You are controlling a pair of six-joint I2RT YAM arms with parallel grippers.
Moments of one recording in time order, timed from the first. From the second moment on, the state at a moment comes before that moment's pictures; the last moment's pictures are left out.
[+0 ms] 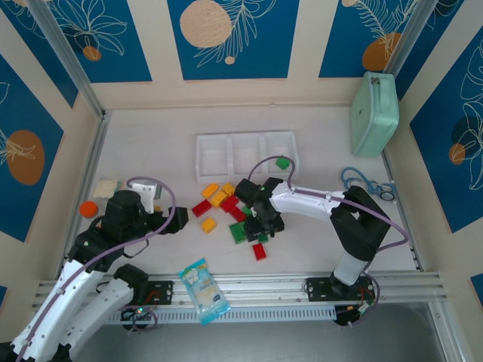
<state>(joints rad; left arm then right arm) -0.48 0.56 0.73 -0.84 0.13 -0.42 0.89 1.70 1.10 -0.99 -0.08 0.53</state>
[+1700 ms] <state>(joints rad) -0.50 0.55 0.73 -0.82 0.22 -0.41 0.24 1.92 1.65 -0.78 -0.22 0.18</state>
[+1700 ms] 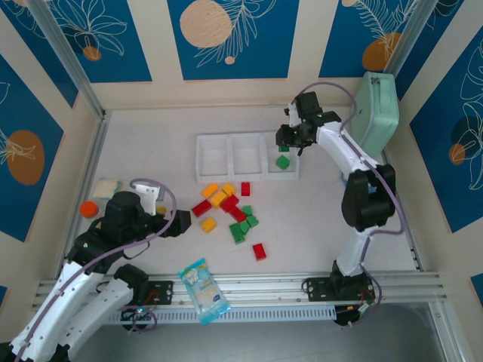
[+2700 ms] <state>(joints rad) -0.50 0.61 0.72 -0.81 0.27 -0.39 0.42 1.64 1.39 -0.82 -0.26 0.39</state>
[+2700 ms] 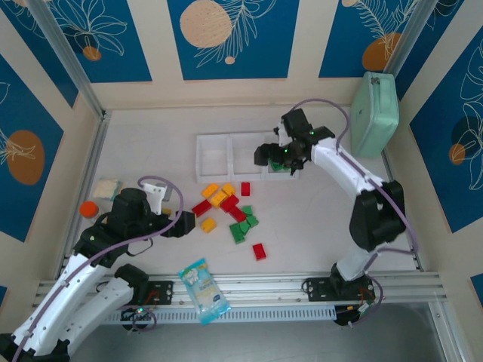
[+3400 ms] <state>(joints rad) -0.50 0.53 0.72 -0.81 0.27 -0.37 0.73 1.88 1.43 -0.92 -0.15 0.47</state>
